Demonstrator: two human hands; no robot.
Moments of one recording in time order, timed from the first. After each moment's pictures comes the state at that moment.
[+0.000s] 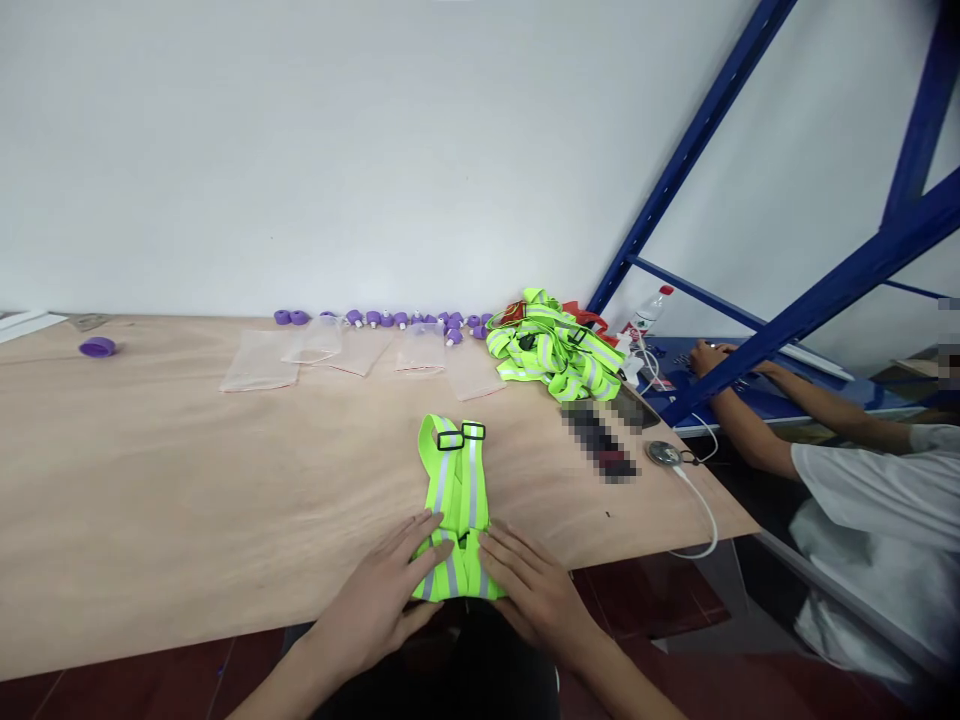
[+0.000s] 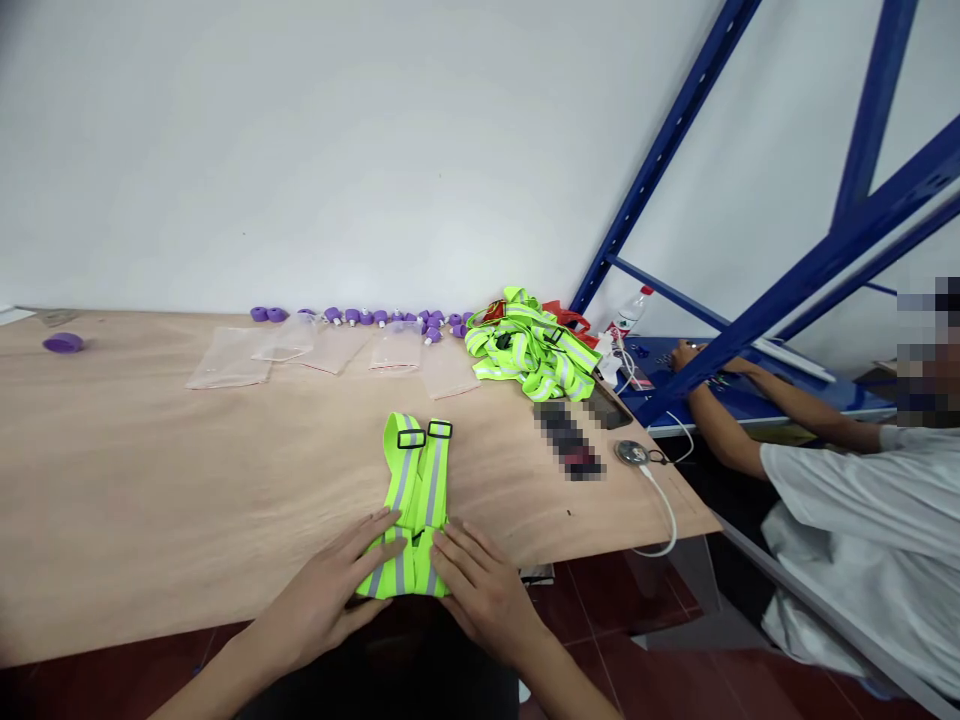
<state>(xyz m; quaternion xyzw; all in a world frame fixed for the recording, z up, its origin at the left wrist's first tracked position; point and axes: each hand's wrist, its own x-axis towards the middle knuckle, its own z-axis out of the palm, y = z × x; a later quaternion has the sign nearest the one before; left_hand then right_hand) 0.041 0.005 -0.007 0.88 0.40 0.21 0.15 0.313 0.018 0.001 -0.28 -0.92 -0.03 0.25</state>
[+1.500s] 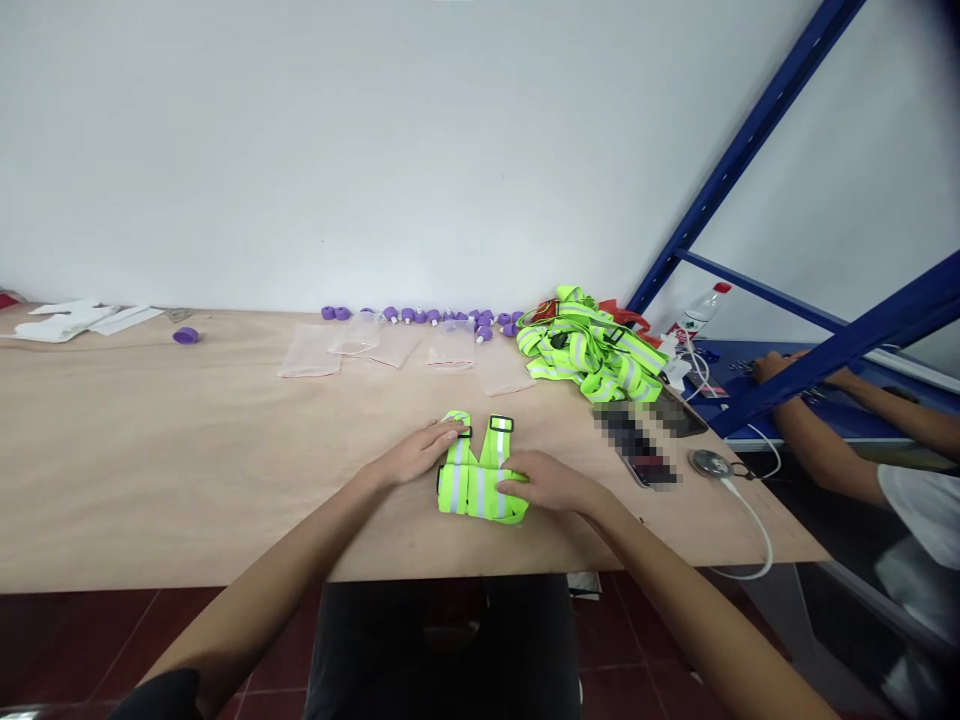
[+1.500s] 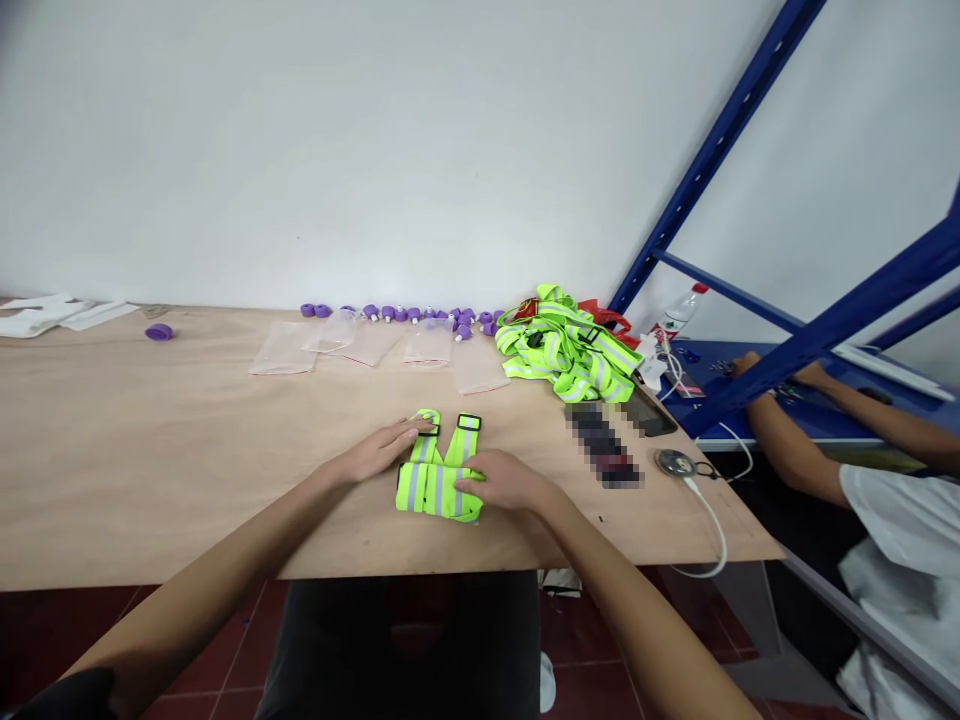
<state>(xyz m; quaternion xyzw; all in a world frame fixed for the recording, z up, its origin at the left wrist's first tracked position) 0.024 0.140 0.020 0.79 0.45 0.22 0.34 0.293 0.140 0.051 -0.36 -0.88 0.31 0.02</state>
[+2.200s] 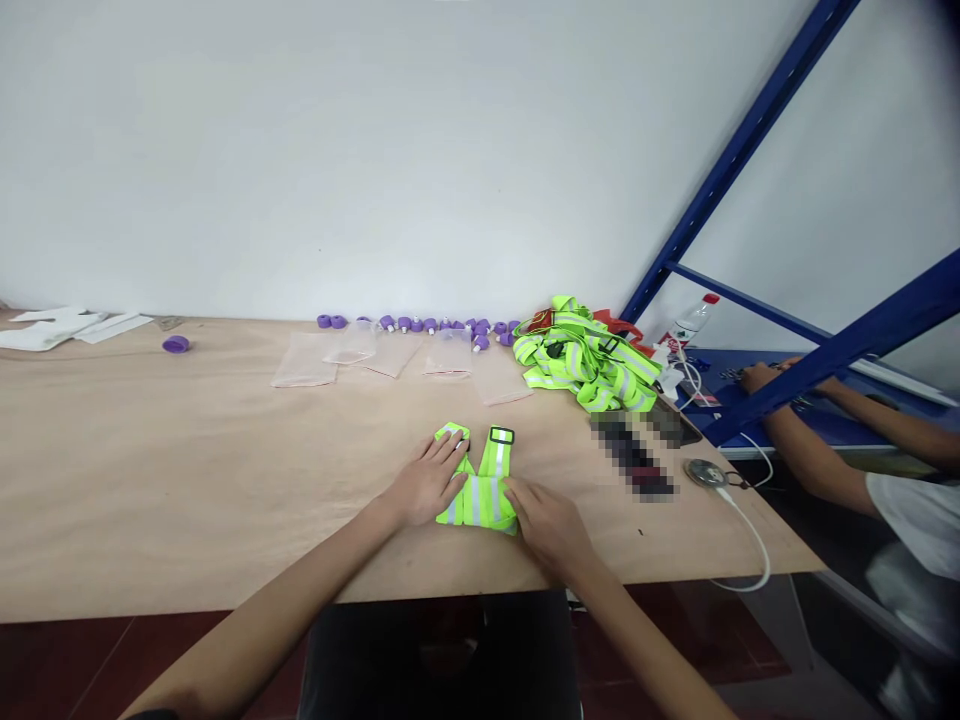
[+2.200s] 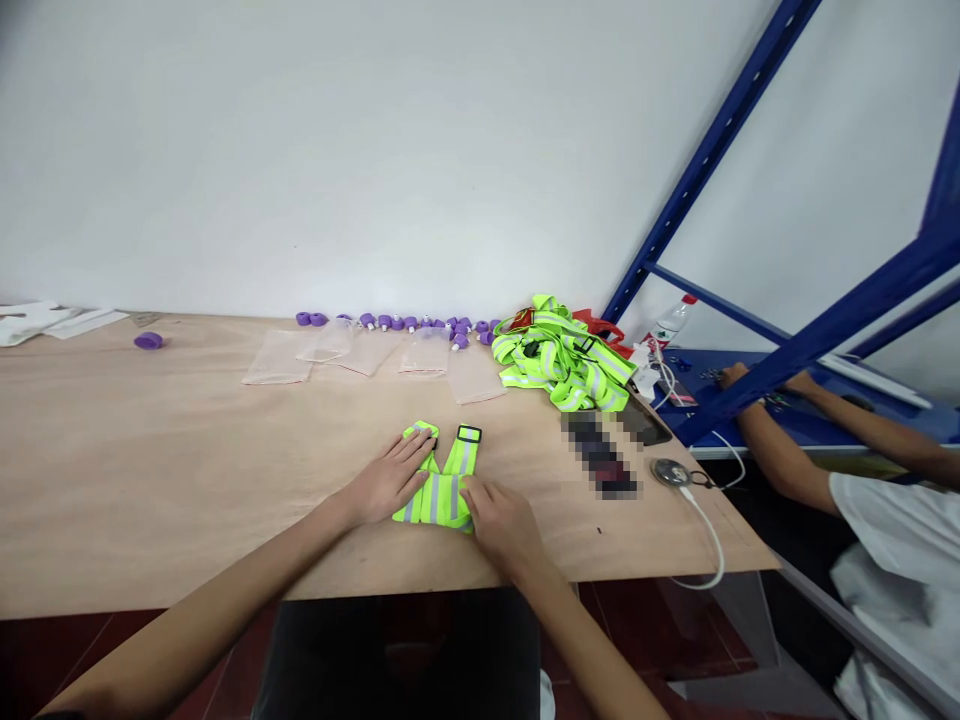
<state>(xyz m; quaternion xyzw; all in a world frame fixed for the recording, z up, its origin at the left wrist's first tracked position) 0.045 0.119 -0.007 0.86 0.48 0.13 0.14 0.294 0.086 -0.002 -0.44 -0.88 -0.02 0.18</state>
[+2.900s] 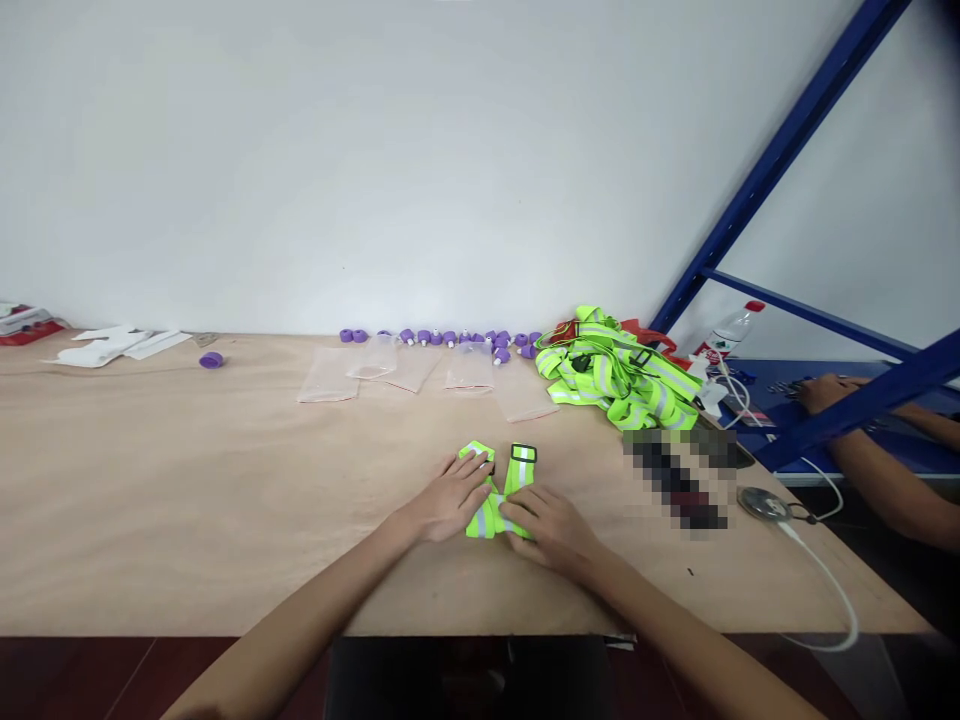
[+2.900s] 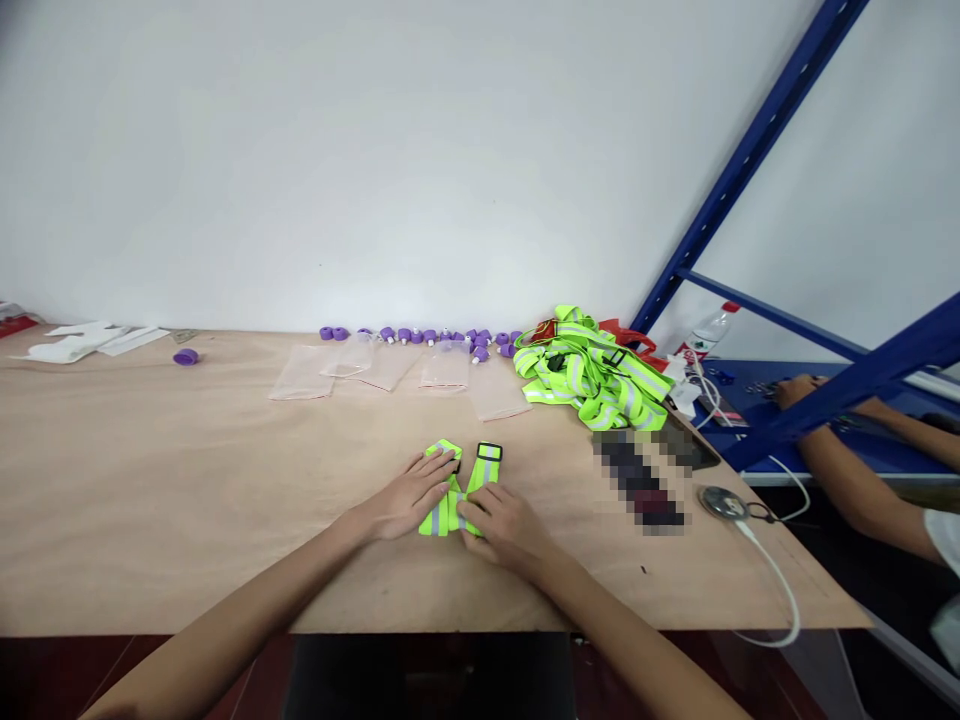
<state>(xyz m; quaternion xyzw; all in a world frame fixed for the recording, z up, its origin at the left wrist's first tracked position) 0.040 0.126 0.011 0.83 0.47 0.14 0.26 0.274 0.130 -0.005 -0.24 -0.94 0.01 0.22</state>
